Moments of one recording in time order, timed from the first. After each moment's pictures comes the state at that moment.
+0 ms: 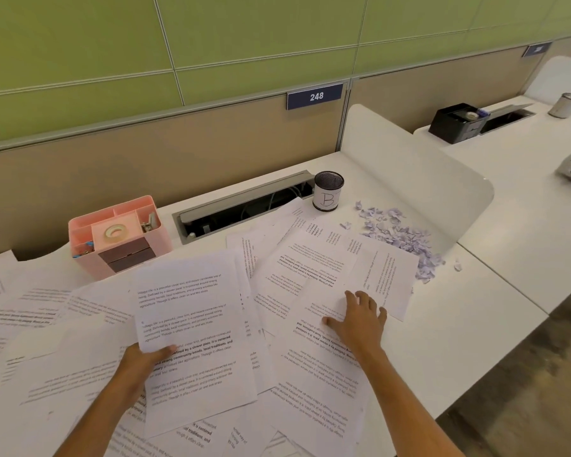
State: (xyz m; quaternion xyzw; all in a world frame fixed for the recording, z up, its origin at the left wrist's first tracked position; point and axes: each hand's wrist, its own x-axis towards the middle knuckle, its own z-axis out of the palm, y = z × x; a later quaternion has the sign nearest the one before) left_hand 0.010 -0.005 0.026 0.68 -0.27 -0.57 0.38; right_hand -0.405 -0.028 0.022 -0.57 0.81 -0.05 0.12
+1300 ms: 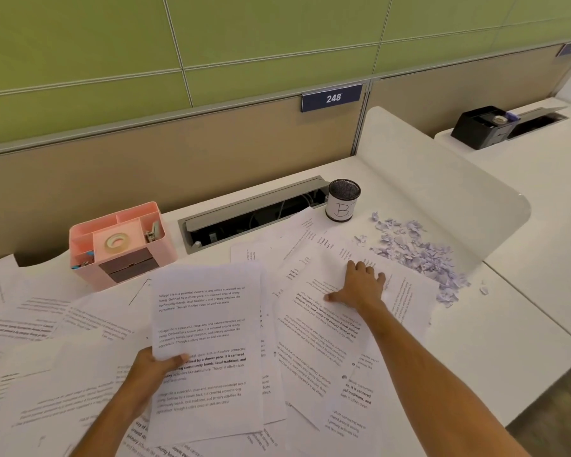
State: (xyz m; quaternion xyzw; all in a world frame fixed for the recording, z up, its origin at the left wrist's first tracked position) left_hand -0.009 -0.031 0.034 0.67 -0.32 -0.56 0.38; right_hand -0.412 -0.164 0.042 -0.61 0.78 0.06 0.13
